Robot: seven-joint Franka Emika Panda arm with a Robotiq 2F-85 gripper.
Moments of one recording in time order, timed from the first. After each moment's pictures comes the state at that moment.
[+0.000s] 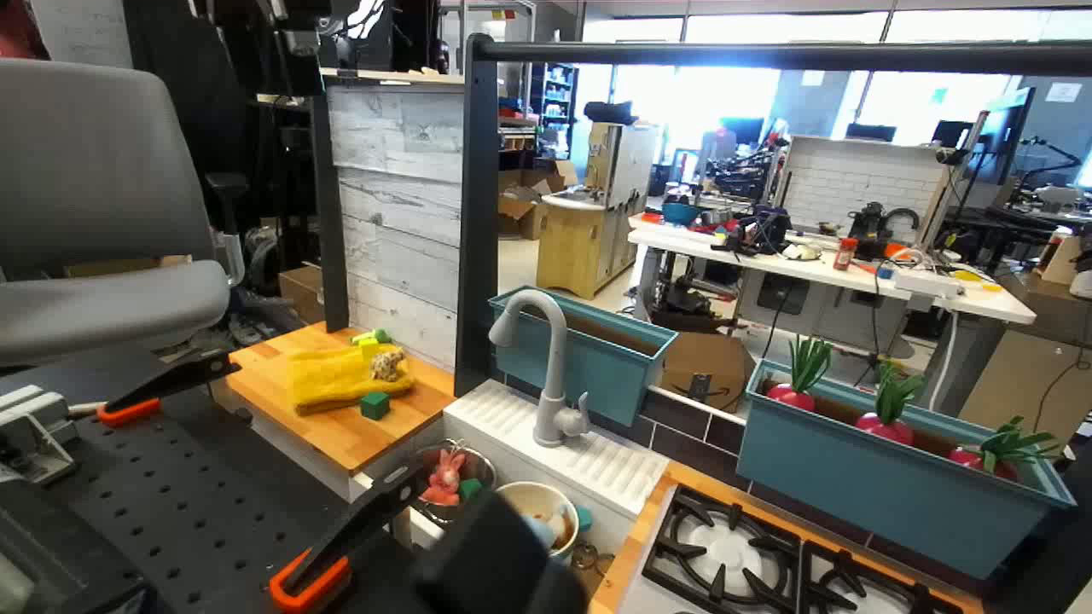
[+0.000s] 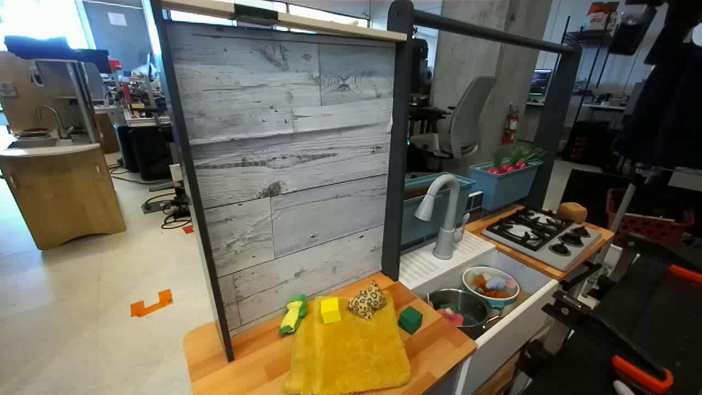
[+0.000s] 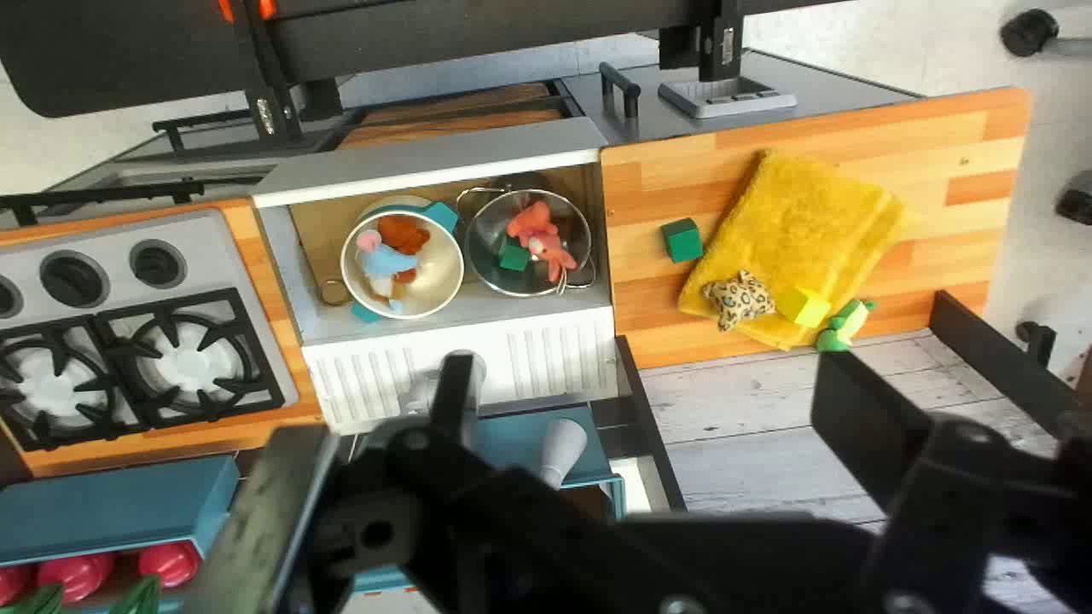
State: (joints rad) arm 0.03 -0.55 0.08 -2.75 0.06 2.36 0.14
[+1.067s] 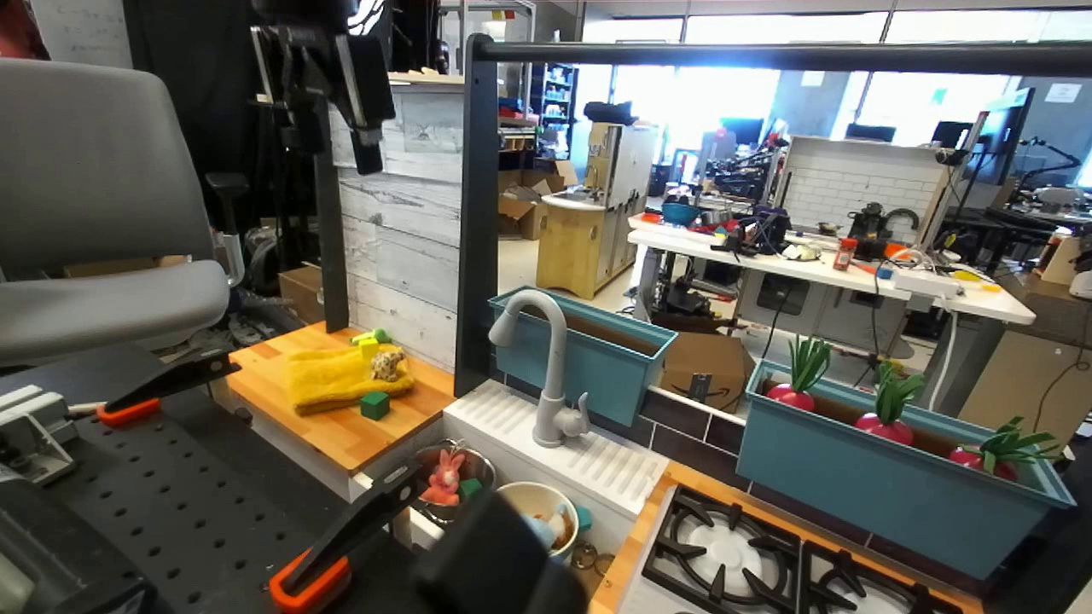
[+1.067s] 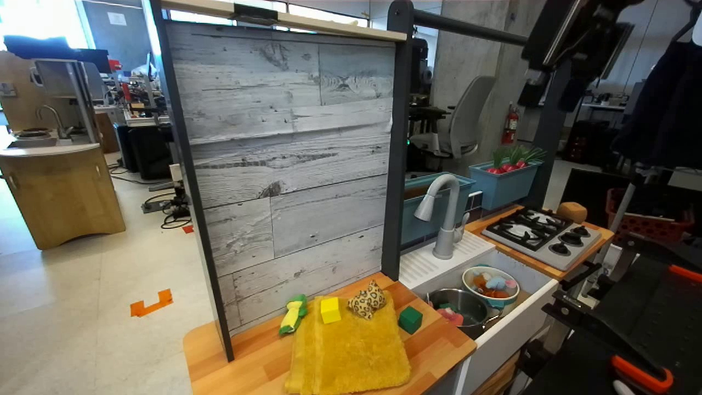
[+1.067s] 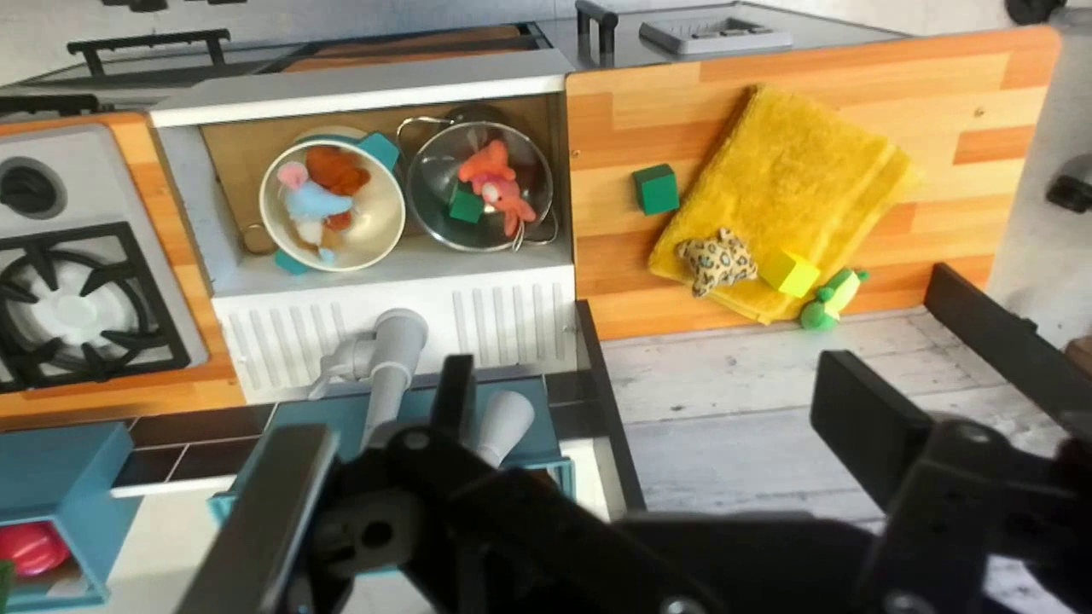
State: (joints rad) arm 0.06 -0.21 0.10 -2.64 0.06 2.61 0.14
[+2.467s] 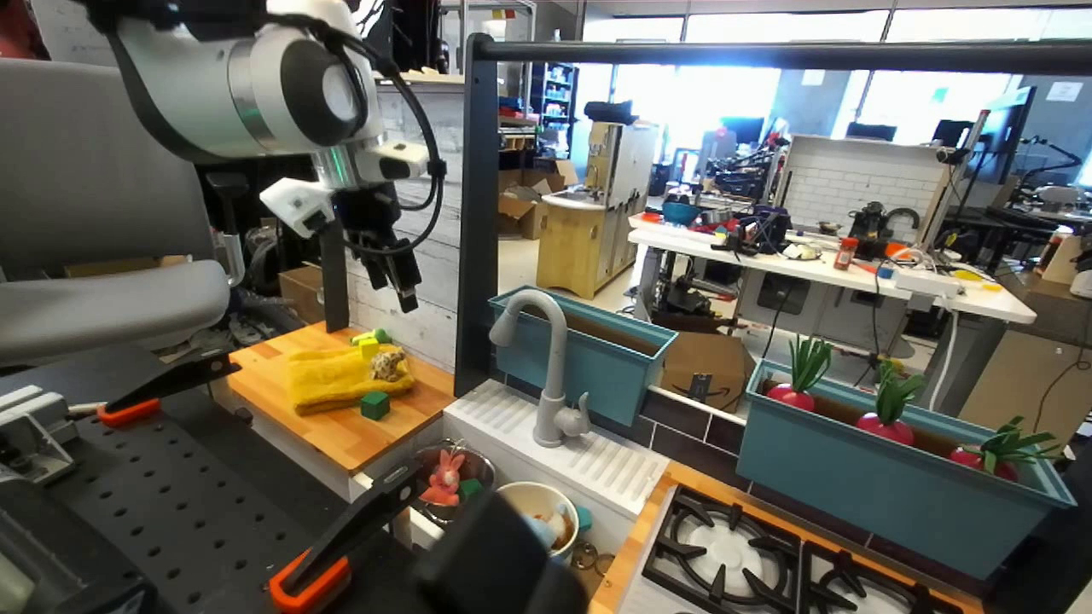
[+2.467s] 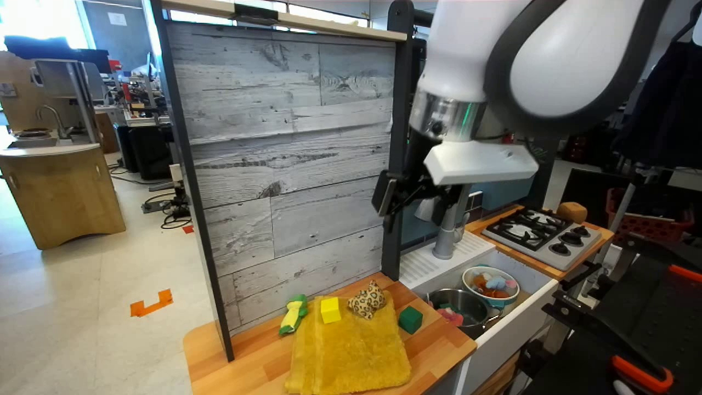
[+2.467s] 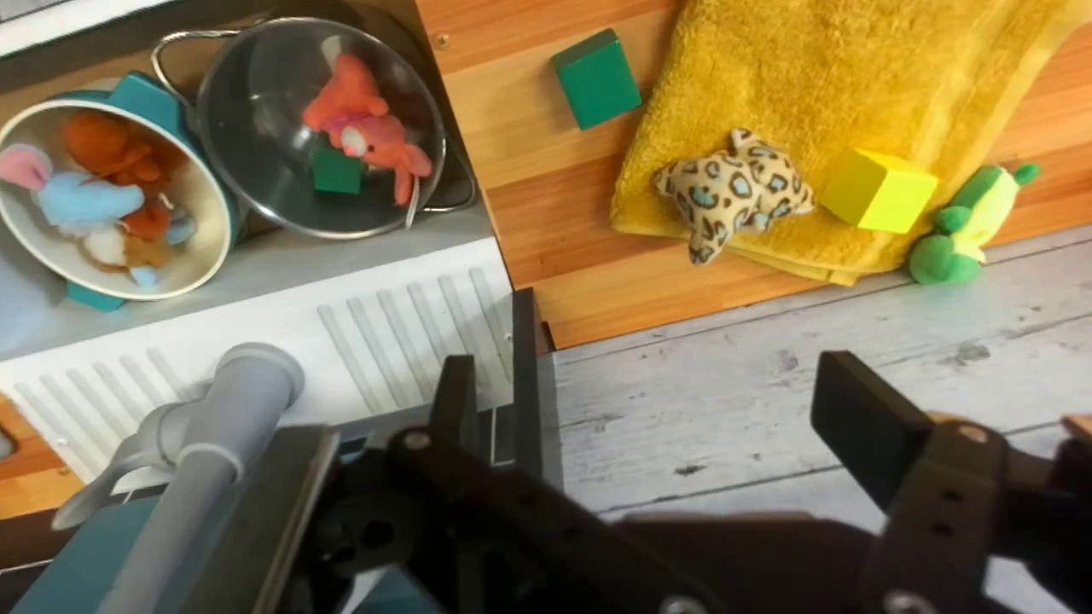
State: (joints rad) arm 0.43 0.59 -0.15 -2.19 -0.23 2.97 0.75
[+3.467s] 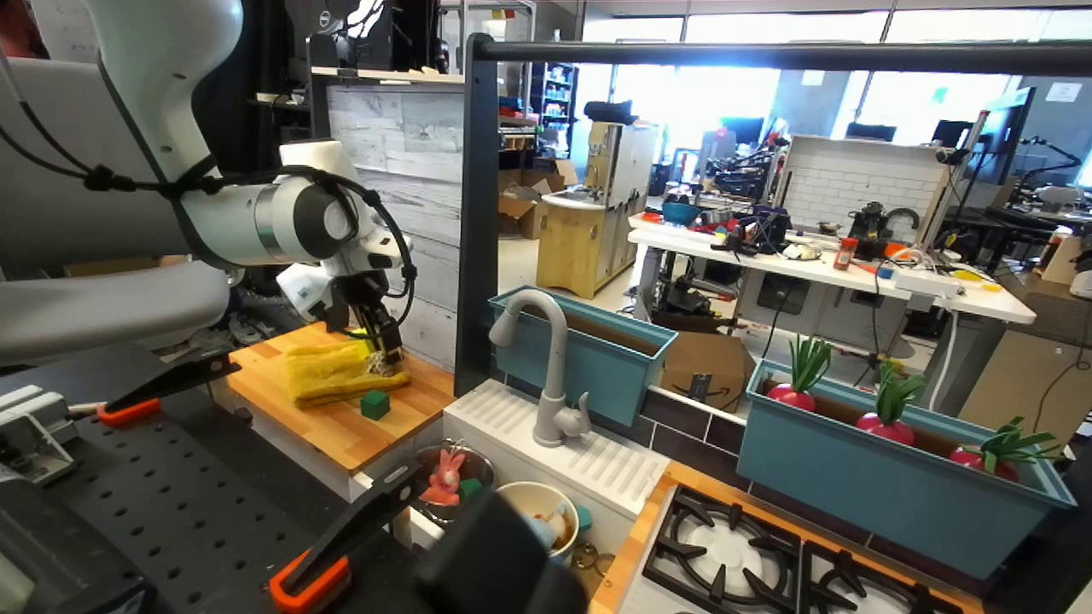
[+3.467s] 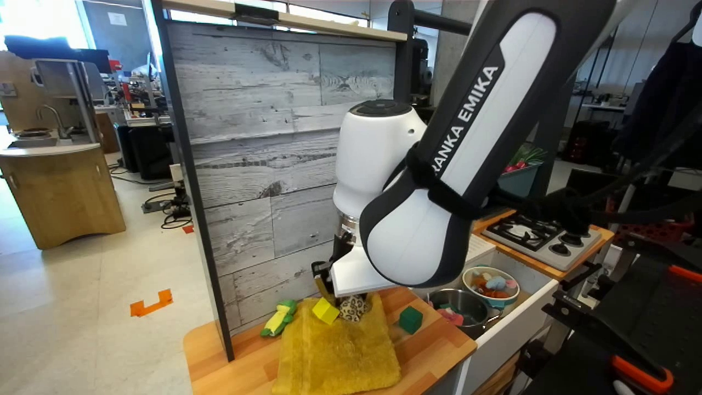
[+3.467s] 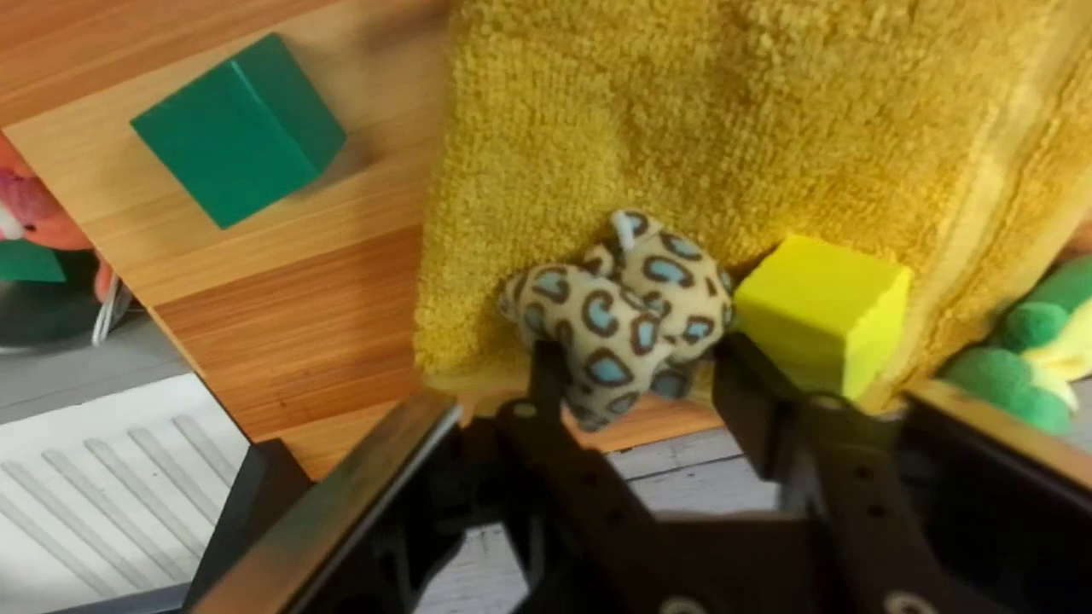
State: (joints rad) arm 0.61 1.07 -0.21 -1.73 0.00 2.97 0.79
